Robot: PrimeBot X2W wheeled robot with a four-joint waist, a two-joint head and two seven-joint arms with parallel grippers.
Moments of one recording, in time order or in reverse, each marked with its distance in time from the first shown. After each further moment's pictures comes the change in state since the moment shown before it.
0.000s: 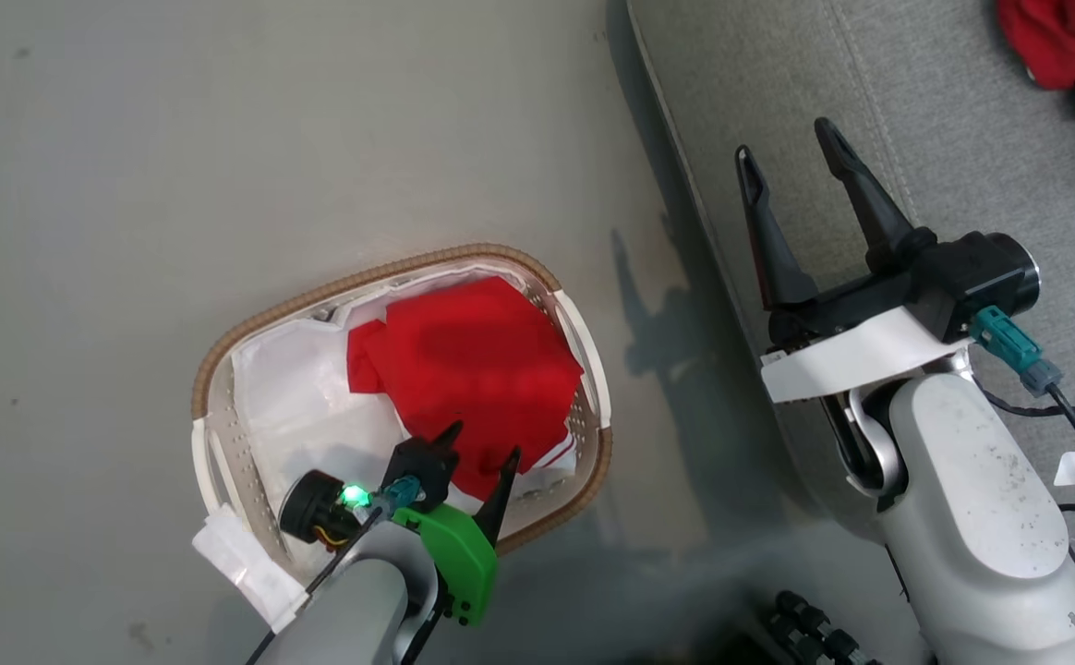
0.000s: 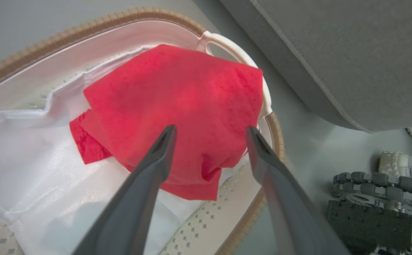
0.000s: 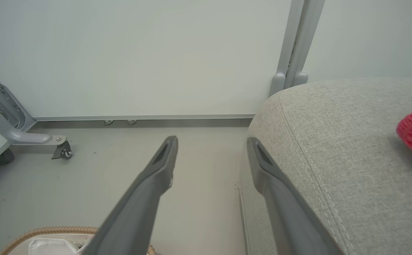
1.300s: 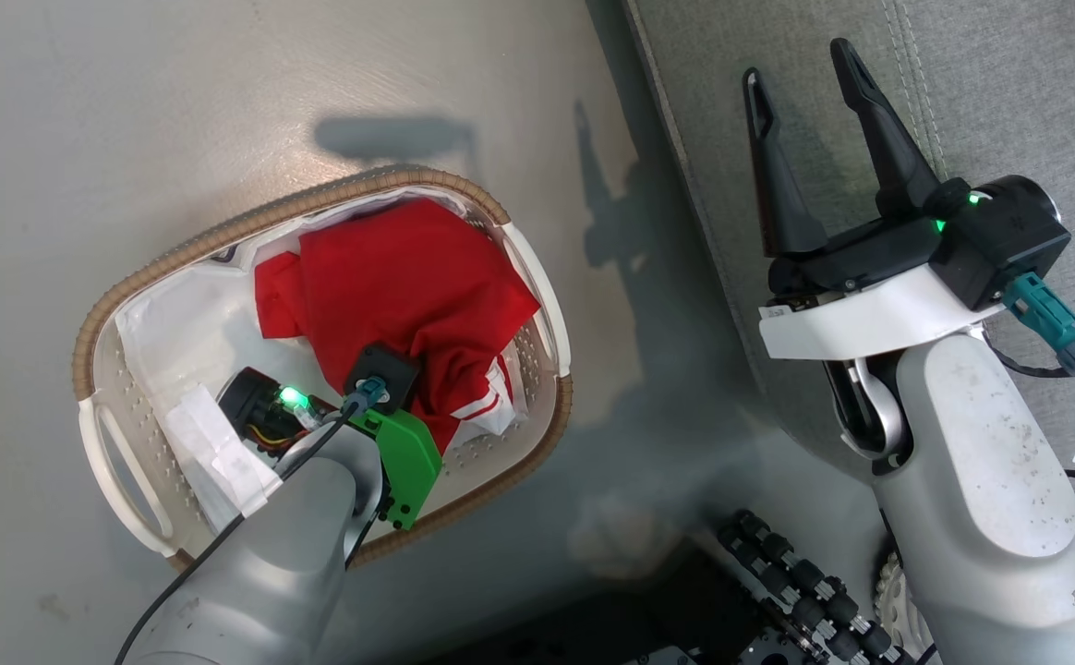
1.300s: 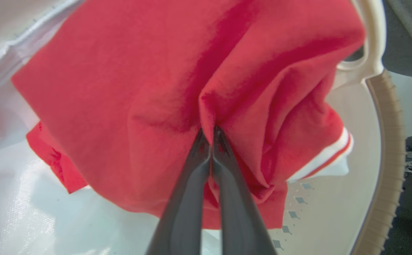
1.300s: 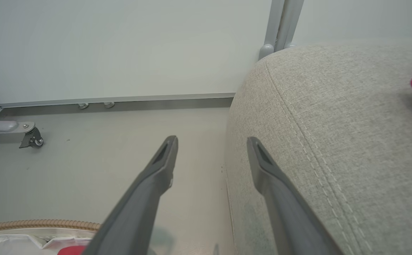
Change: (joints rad) left arm -0.272 0.007 -0.053 0.295 0.074 0.015 0.000; right arm -0.057 0.030 -0.016 -0.083 0.004 0.000 0.000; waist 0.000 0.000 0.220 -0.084
